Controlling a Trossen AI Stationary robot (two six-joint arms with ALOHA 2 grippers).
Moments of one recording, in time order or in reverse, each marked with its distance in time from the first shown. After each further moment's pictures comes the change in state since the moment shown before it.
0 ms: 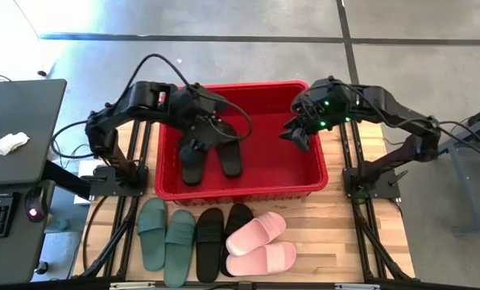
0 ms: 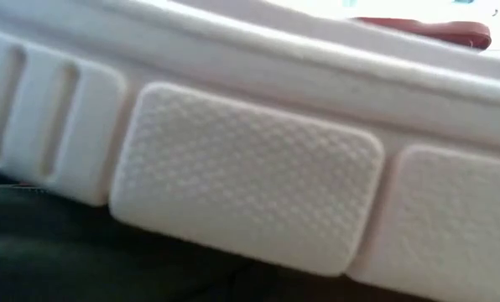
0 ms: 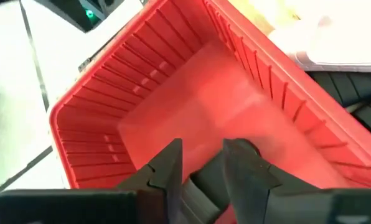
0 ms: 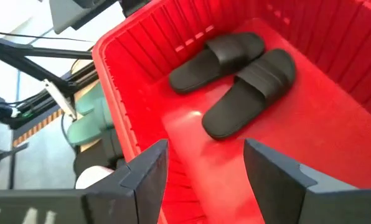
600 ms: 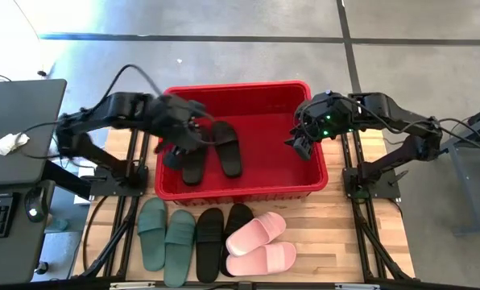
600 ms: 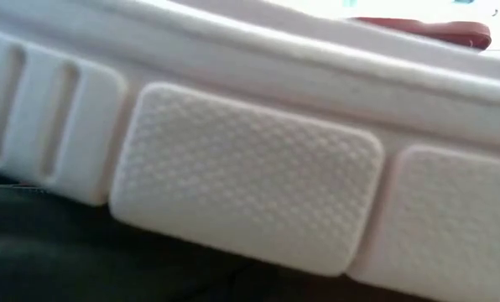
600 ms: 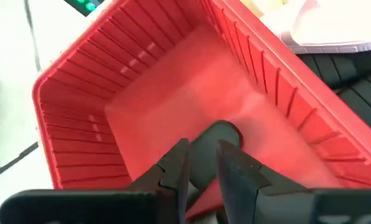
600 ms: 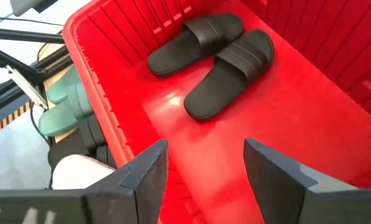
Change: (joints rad) left arm 0.000 -0.352 -0.545 0.228 -0.008 -0.059; right arm 0.104 -0.007 0.000 -0.098 0.158 0.074
